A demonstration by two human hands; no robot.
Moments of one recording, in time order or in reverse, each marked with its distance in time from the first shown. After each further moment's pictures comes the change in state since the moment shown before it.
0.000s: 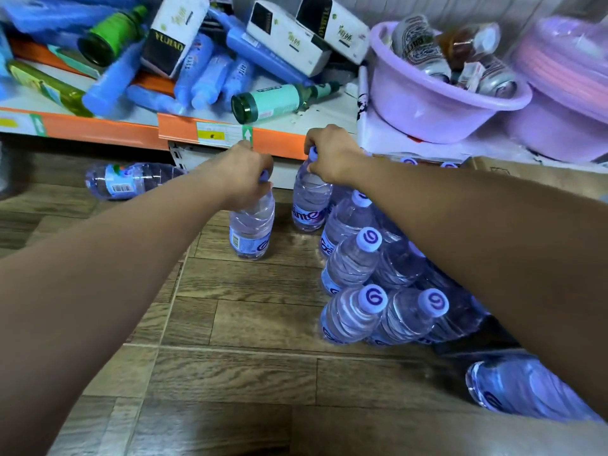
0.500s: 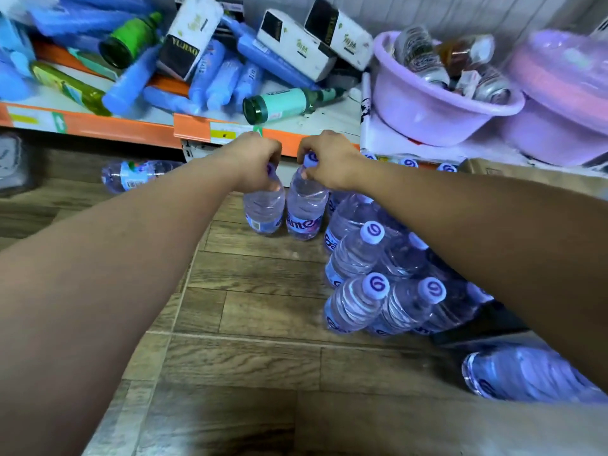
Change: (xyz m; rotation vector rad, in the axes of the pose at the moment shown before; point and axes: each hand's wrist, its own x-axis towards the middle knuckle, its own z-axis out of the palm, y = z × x) left_hand 0.000 -0.006 -0.011 -0.046 0.019 0.058; right_hand -0.033 -0.025 -0.015 0.037 -0.023 -0.100
